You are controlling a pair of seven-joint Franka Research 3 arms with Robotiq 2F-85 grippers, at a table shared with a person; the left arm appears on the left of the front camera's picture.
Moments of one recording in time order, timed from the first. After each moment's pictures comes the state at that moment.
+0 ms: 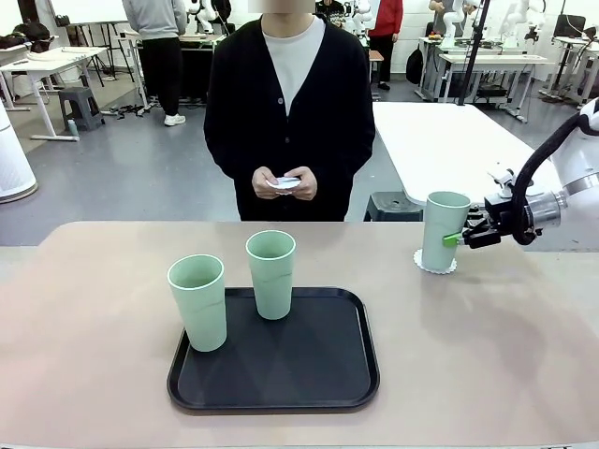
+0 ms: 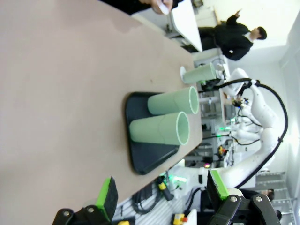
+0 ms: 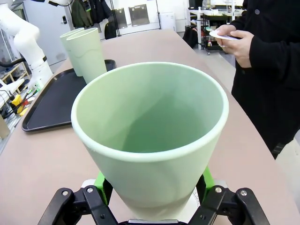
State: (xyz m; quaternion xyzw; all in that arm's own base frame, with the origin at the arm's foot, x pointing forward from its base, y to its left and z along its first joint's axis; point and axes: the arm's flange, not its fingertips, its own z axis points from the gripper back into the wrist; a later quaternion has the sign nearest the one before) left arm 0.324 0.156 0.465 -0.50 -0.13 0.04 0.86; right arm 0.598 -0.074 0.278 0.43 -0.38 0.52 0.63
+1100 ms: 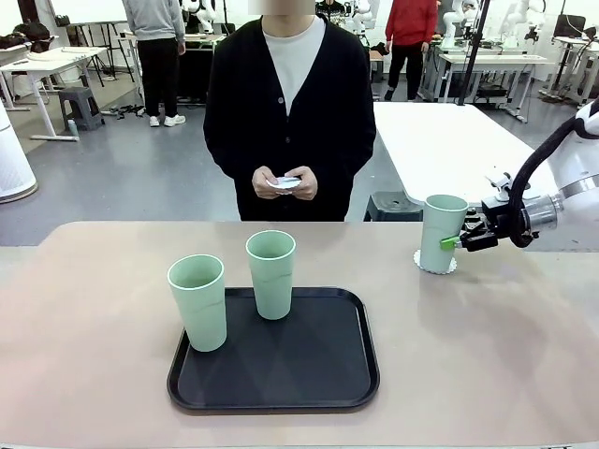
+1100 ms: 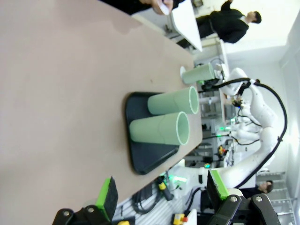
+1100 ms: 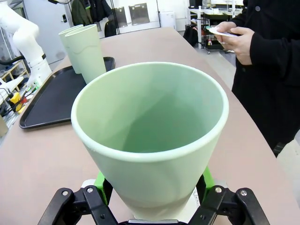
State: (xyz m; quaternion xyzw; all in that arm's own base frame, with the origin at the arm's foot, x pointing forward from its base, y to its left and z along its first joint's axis) left arm 0.324 0.156 0.465 -0.50 -0.13 0.04 0.86; right arm 0.600 -0.072 0.271 0.42 -0.38 0.53 0.63
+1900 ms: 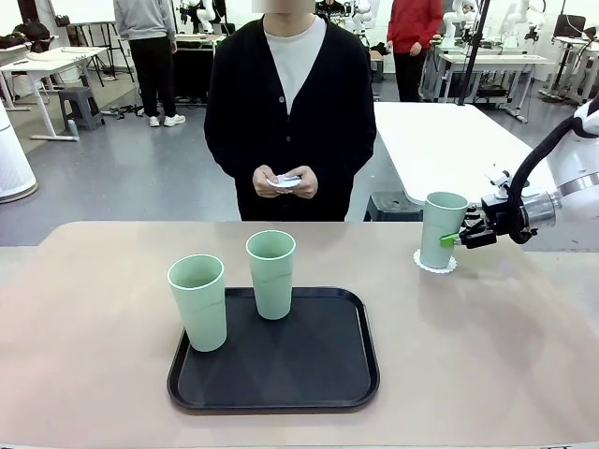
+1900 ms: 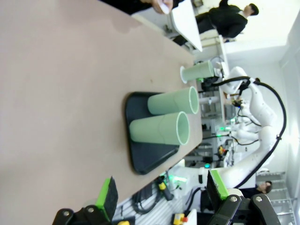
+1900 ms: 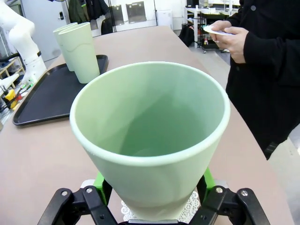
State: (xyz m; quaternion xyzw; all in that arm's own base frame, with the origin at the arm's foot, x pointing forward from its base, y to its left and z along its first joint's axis) left arm 0.324 0.156 0.465 -0.50 -0.13 0.04 0.86; right arm 0.613 -0.076 0.270 0.41 -0.39 0.53 0.63
